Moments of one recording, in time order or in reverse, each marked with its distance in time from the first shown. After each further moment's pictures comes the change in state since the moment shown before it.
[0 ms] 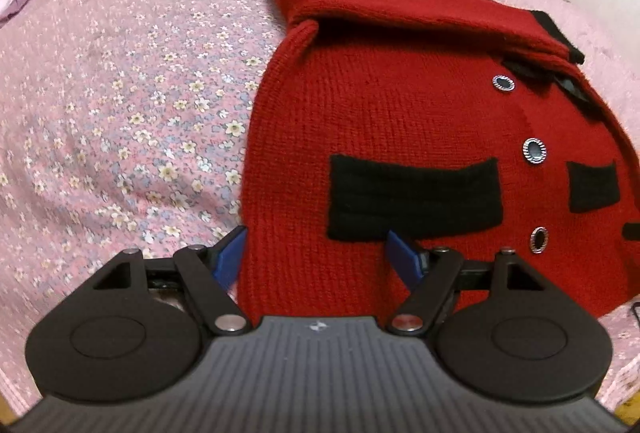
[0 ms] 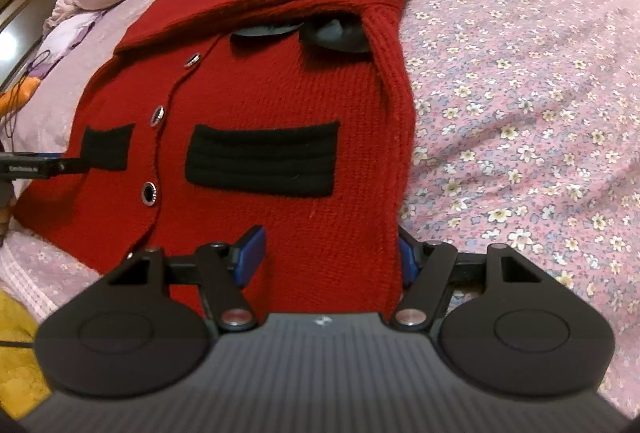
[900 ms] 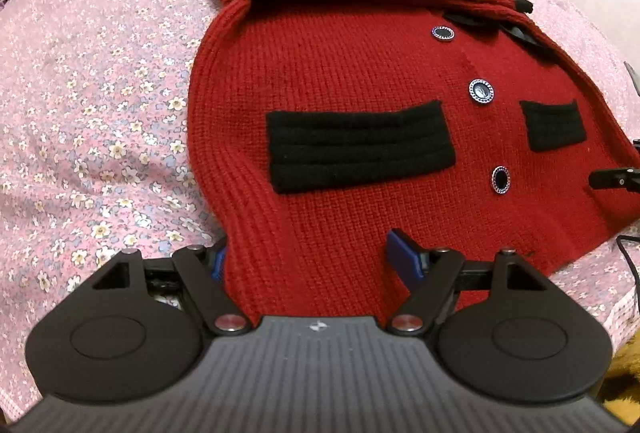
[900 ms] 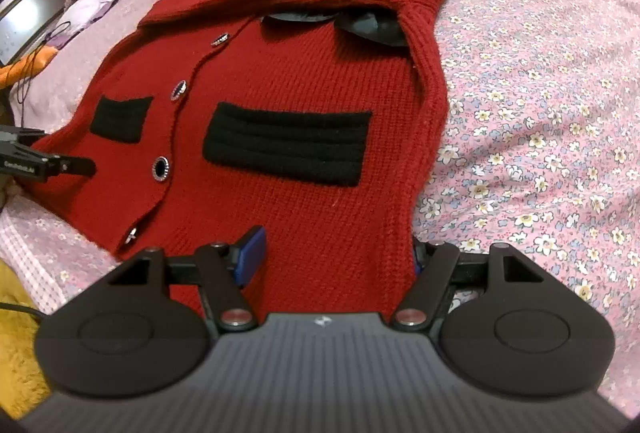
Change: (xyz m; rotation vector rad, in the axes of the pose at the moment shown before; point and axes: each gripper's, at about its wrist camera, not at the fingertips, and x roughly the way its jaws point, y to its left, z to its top) left arm -0.001 -0.021 -0.022 0.139 0.030 -0.066; right arm 0.005 0.011 -0.008 -0.093 -0.010 0.025
